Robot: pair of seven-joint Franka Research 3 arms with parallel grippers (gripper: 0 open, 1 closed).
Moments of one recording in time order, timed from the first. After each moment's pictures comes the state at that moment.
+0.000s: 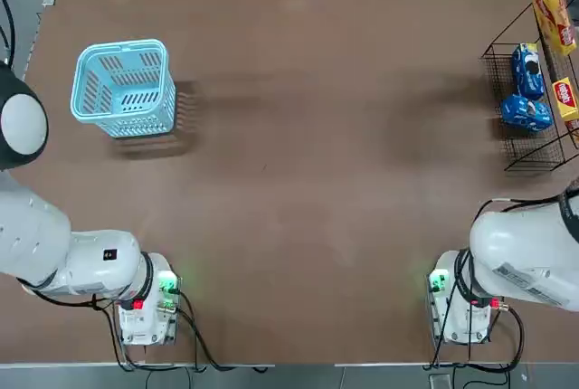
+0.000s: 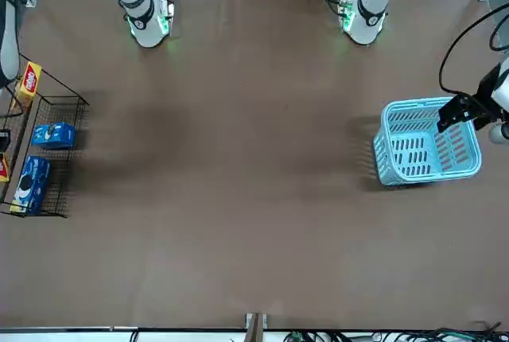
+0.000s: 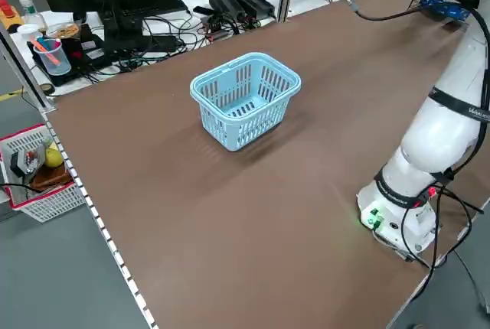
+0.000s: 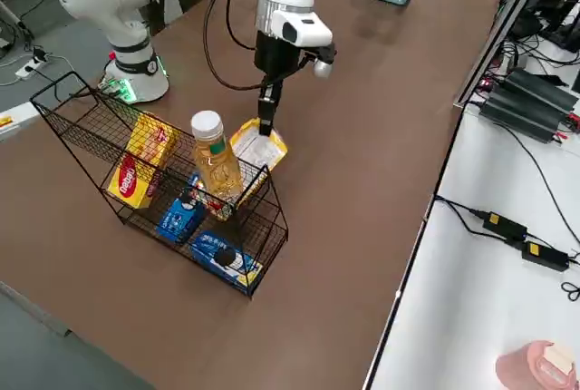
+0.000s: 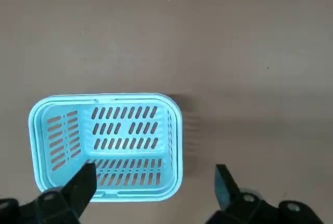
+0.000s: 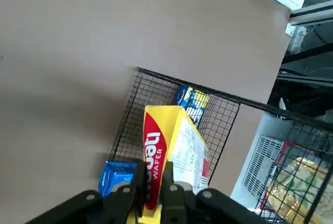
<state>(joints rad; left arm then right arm) 0.06 0.10 -0.10 -1.48 0.01 1.62 -0.07 -0.45 0.17 0.22 -1.67 -0.39 1.94 -0.44</state>
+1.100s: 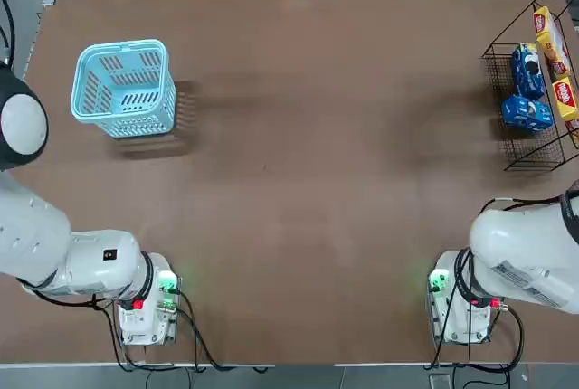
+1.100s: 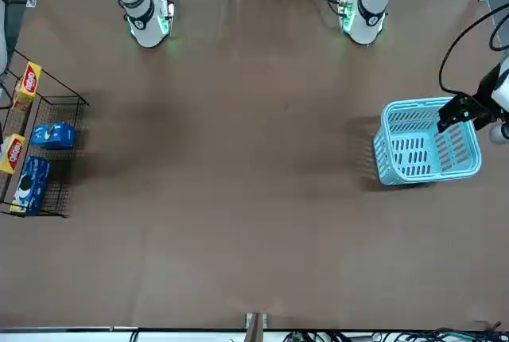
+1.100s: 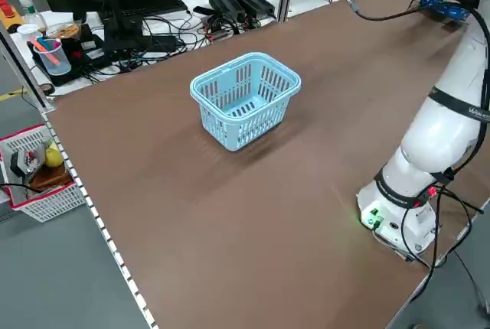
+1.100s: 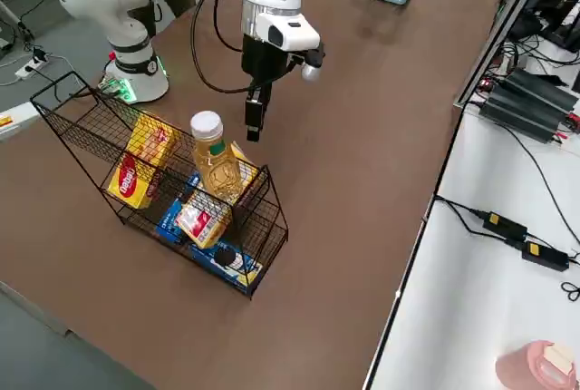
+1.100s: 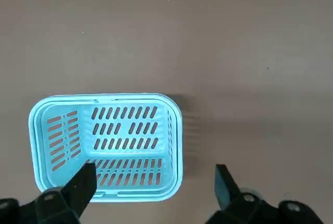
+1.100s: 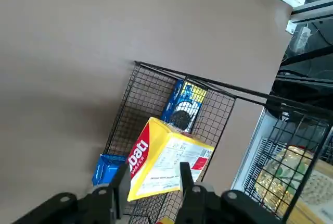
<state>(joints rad) 0.06 0.10 -0.10 -1.48 0.01 1.62 -0.07 -0.49 0.16 0.22 -1.67 -0.36 1.94 -0.51</state>
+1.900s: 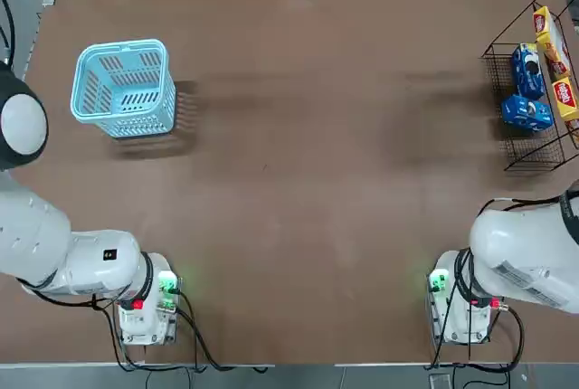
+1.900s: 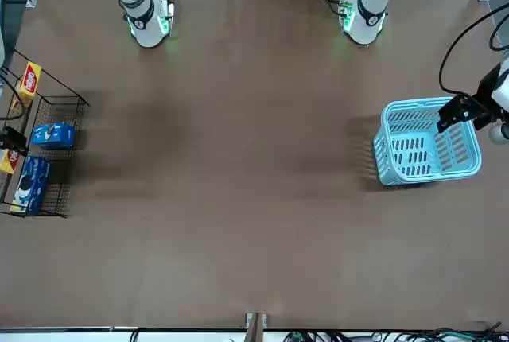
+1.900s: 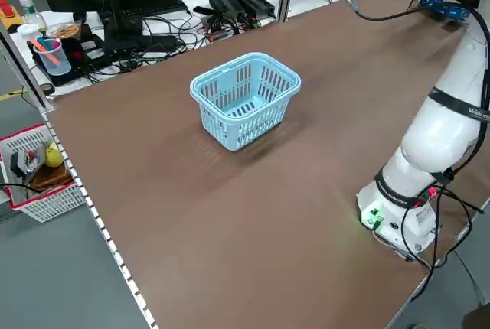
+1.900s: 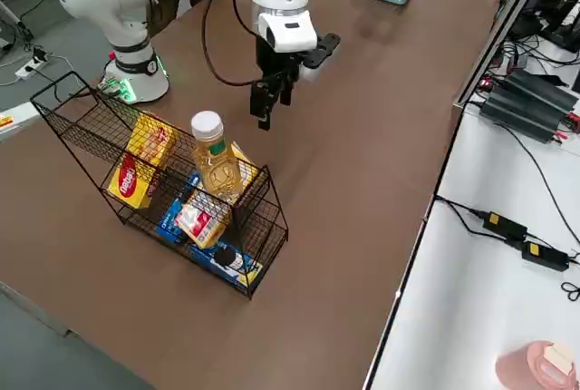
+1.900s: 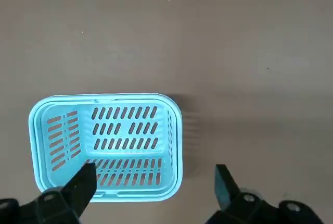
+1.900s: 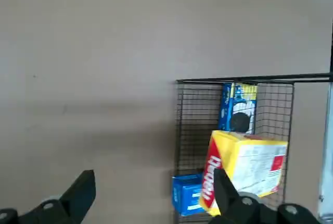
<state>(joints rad) 0.06 0.10 -0.10 -1.48 0.01 1.62 -0.07 -0.46 0.16 0.23 -1.68 -0.17 1.92 -0.17</state>
